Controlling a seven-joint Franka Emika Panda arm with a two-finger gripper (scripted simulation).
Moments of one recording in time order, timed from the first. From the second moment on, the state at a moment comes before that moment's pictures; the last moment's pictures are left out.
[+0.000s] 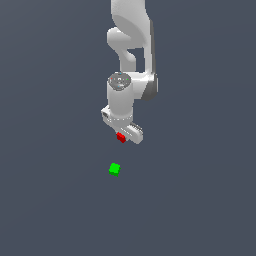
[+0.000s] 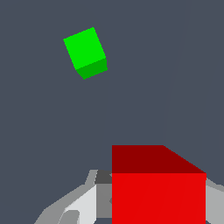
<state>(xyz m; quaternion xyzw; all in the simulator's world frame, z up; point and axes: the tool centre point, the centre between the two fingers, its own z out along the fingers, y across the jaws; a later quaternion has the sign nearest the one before) -0.048 -0.025 0.108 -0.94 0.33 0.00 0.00</state>
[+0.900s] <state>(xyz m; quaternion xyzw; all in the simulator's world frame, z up) 0.049 -0.052 0.070 -0.94 0.33 0.00 0.00</state>
